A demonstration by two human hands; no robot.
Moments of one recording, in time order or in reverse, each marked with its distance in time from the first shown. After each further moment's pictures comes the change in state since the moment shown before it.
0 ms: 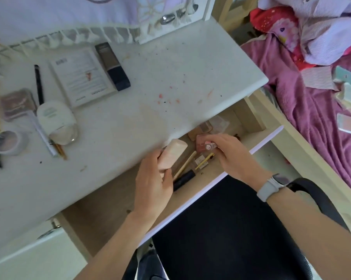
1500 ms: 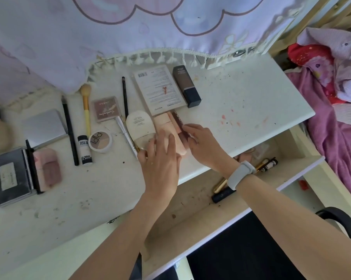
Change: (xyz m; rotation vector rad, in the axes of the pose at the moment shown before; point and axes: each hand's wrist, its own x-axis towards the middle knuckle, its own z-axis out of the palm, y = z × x) left_hand 0.051 -0.055 -0.113 0.686 0.028 -0.001; right_hand 0.127 -0.176 0.070 0.189 -0.152 0.205
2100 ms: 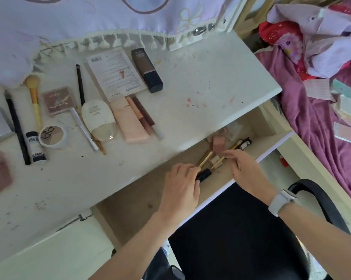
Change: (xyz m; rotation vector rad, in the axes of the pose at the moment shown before) left_hand -0.066 0.081 0.037 -0.458 -0.234 0.371; right_hand -0.126 0.153 -0.049 -0.151 0.196 0.104
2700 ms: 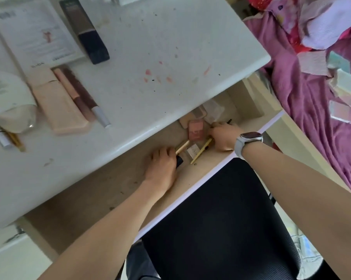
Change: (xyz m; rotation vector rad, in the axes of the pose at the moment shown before) left_hand 0.071 -0.028 0.115 0.316 -0.292 -0.173; right_hand 0.106 0.099 0.018 -0.755 -0.569 0.047
